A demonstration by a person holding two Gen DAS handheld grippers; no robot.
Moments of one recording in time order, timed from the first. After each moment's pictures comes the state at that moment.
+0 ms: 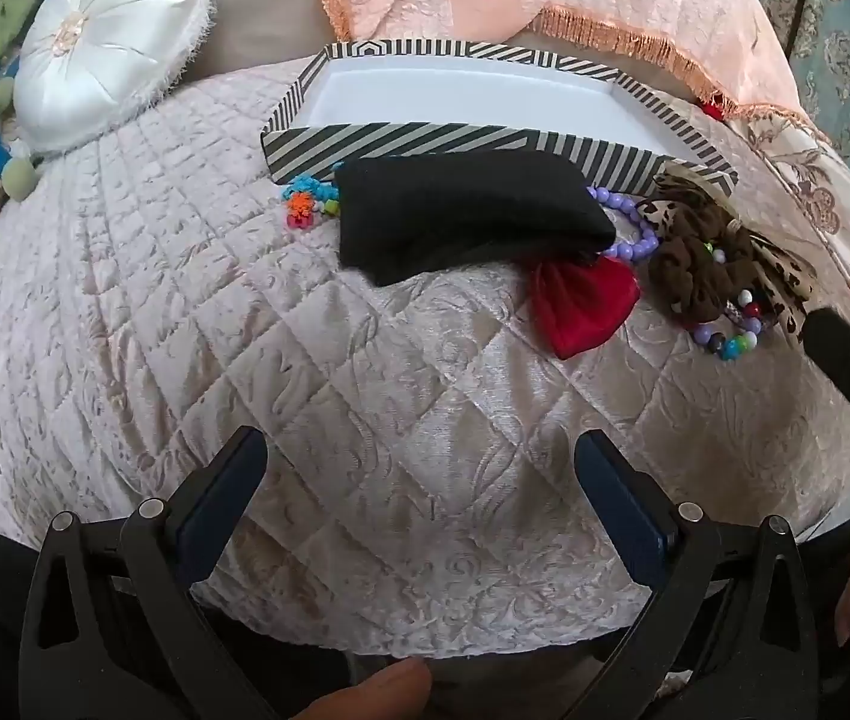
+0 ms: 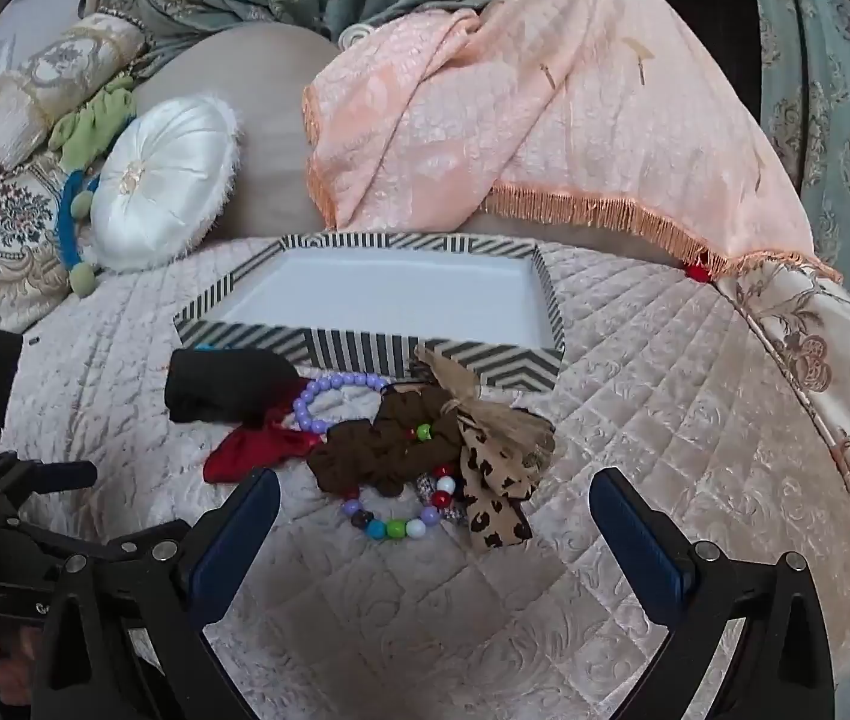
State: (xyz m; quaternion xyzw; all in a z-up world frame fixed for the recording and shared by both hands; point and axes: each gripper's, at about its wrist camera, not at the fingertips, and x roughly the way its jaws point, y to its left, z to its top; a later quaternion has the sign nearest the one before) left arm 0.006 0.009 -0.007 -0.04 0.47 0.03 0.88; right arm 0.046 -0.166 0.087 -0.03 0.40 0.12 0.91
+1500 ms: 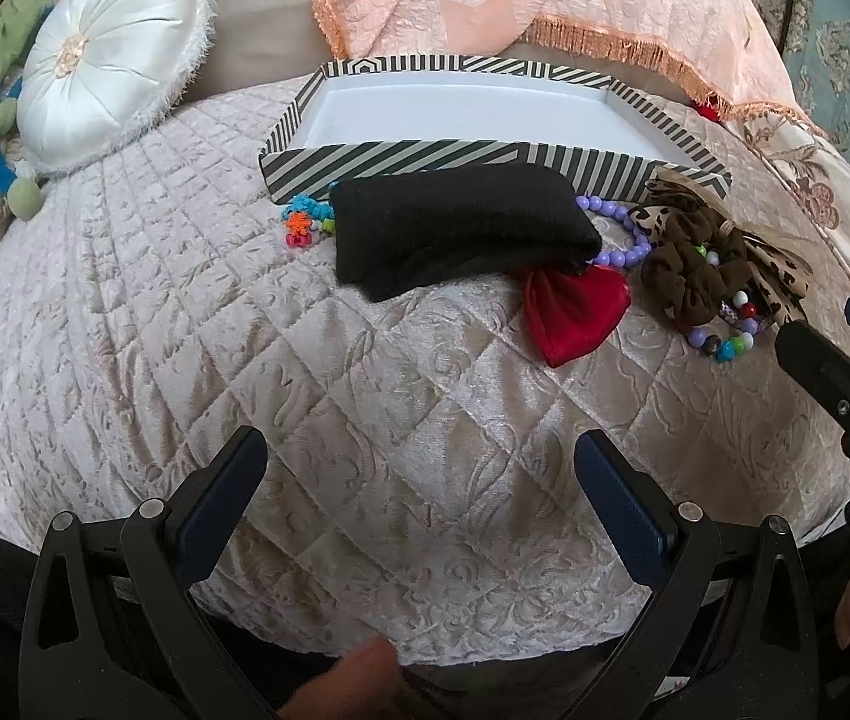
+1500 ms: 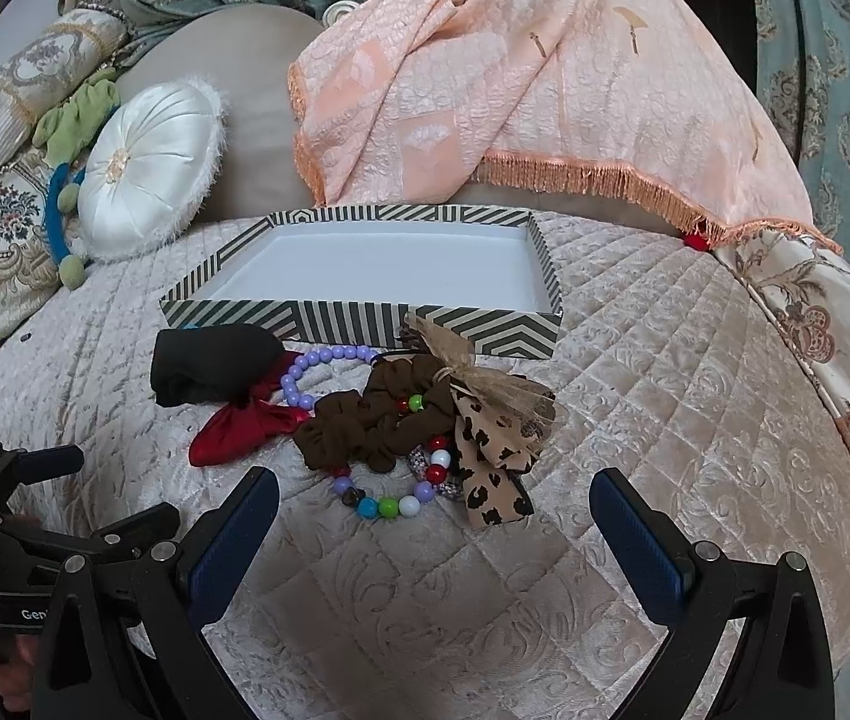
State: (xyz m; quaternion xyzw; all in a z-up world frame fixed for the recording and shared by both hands) left arm 0.004 0.003 -0.002 -0.02 0.46 0.04 0.89; right arm 0.048 -0.167 0.076 -0.02 0.43 0.11 0.90
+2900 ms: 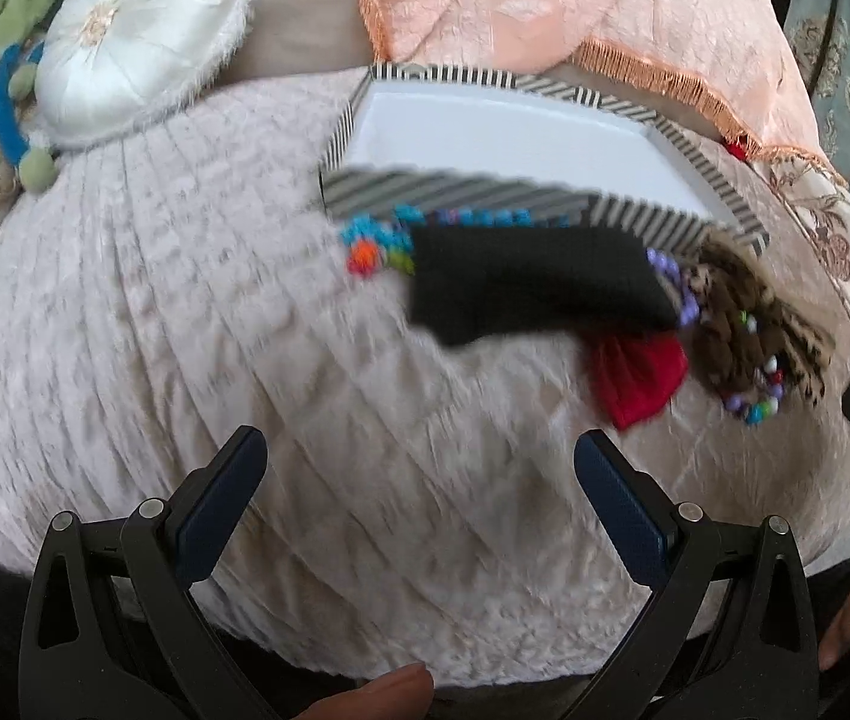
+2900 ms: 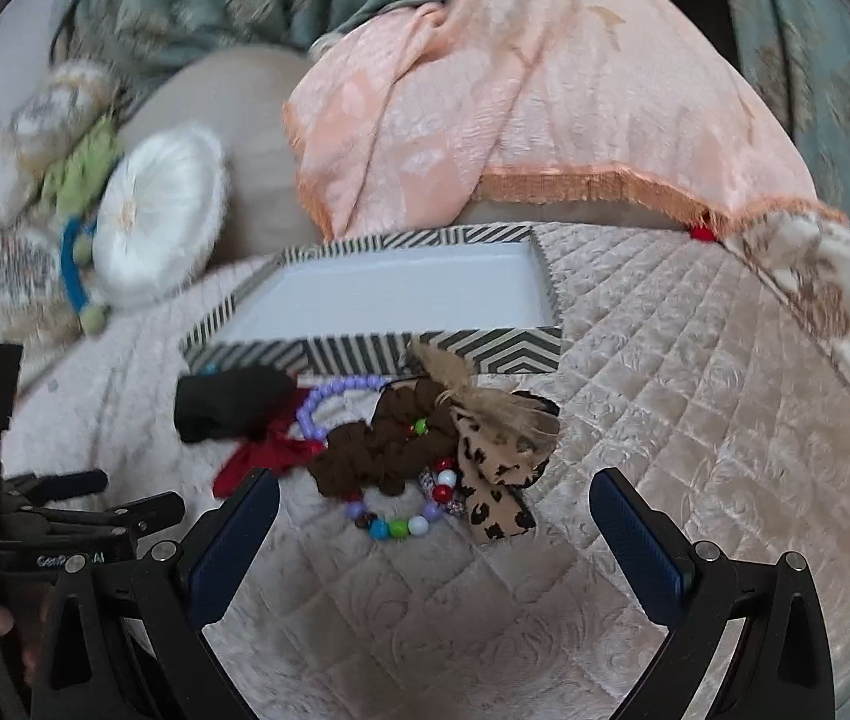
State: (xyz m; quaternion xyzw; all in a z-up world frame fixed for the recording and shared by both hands) left arm 0.025 0.042 0.014 -0.06 0.46 0.04 0.89; right arm 0.049 -0.188 0.081 0.06 0.41 0.13 0.90
